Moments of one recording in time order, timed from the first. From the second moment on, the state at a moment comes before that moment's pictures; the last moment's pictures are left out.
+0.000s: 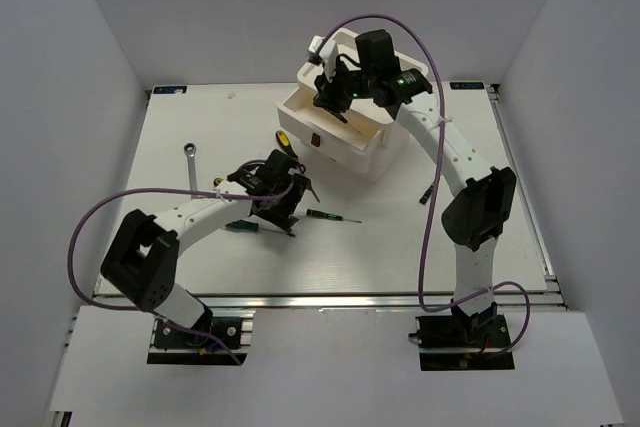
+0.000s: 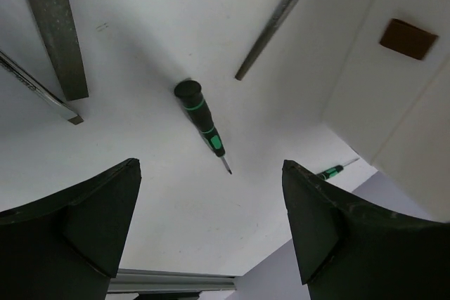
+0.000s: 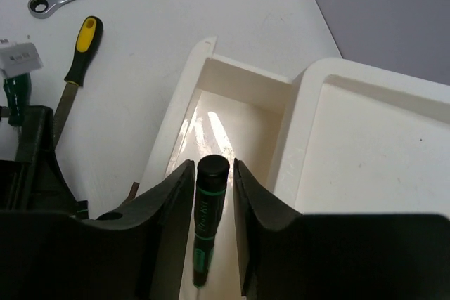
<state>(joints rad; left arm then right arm) -0.65 1.51 1.00 -0.52 -0.15 -1.67 0.55 2.00 2.13 -0.64 -0.55 -0.50</state>
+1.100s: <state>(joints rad) -0.67 2.02 1.41 -0.90 0.06 -1.70 0.18 1.33 1.32 -0.45 -0.73 -0.24</state>
